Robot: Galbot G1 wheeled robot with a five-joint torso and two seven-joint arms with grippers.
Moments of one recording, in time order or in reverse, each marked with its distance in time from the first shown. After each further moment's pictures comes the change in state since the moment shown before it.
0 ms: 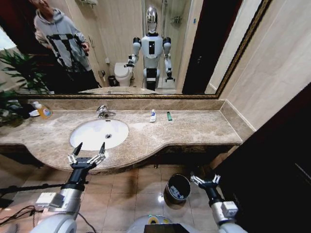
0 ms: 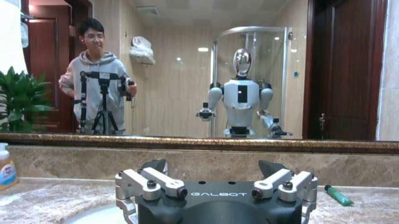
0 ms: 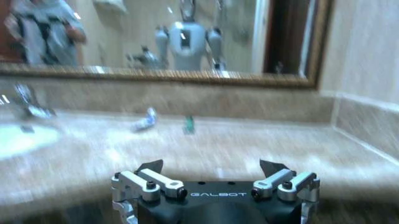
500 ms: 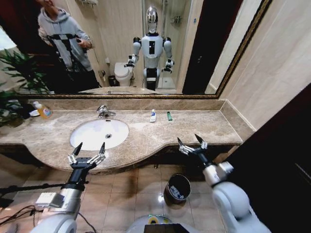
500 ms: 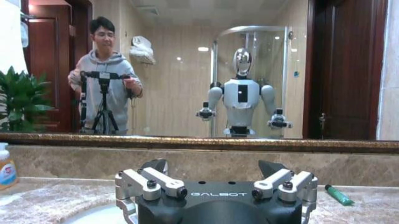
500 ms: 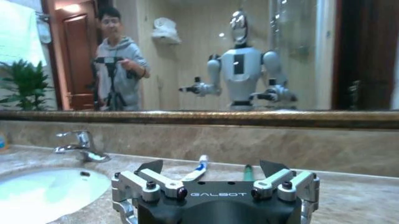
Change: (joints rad) left arm 0.000 0.000 0.000 0.000 0.000 0.000 0.000; right arm 0.520 -0.262 -0.163 -0.113 0.262 -0.260 0.019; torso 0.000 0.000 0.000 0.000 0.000
